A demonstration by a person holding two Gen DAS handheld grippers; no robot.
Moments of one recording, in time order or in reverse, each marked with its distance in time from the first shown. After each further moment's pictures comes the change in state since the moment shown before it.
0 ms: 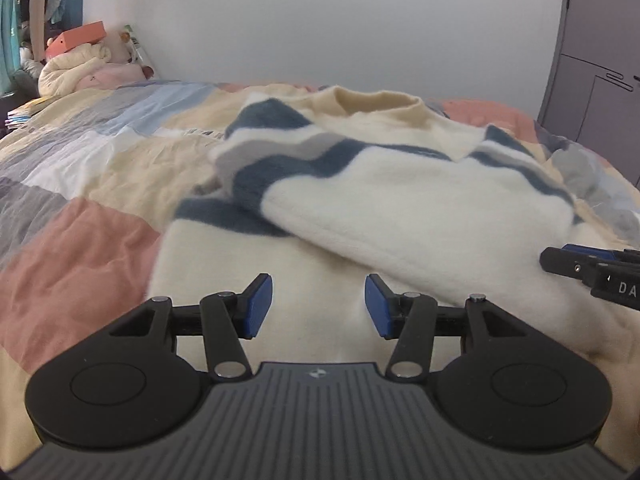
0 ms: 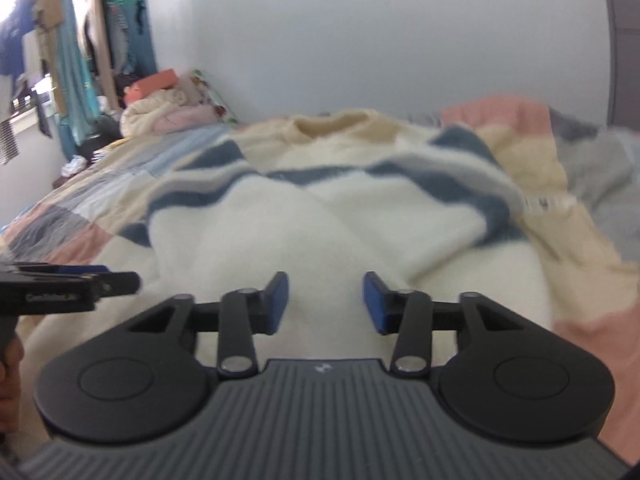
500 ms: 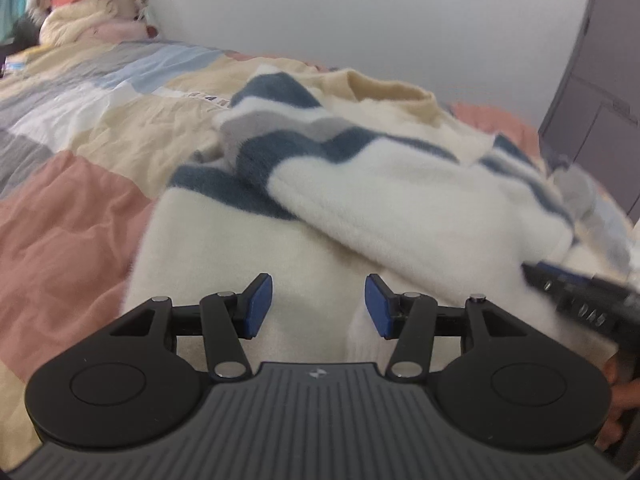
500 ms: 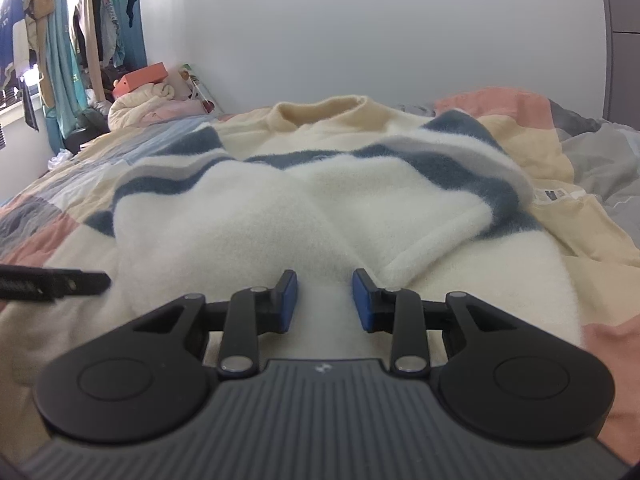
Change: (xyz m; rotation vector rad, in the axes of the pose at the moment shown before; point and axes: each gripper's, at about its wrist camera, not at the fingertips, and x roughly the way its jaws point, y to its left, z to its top) left arm 0.016 0.024 0.005 -0.147 0.053 -0.075; right arm 0.031 -0.007 -0.006 -0.019 0.000 -0.004
